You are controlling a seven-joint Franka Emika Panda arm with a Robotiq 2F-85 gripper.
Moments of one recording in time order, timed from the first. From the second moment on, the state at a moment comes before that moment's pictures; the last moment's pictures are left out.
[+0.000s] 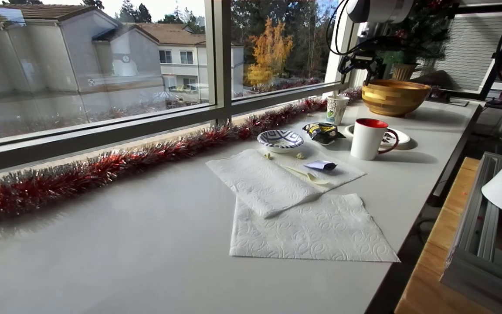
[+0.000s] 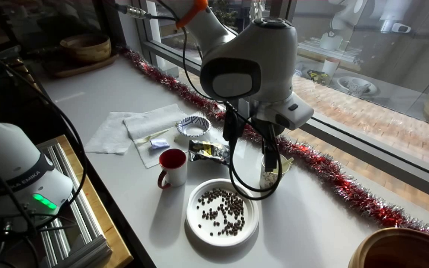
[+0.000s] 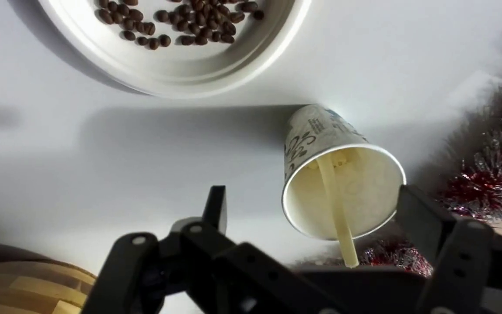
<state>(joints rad) -0.33 0.40 -0.31 -2.06 0.19 2.63 0.09</state>
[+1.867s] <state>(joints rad) -0.47 0.75 -0.22 -1.61 0.23 2.34 0.09</state>
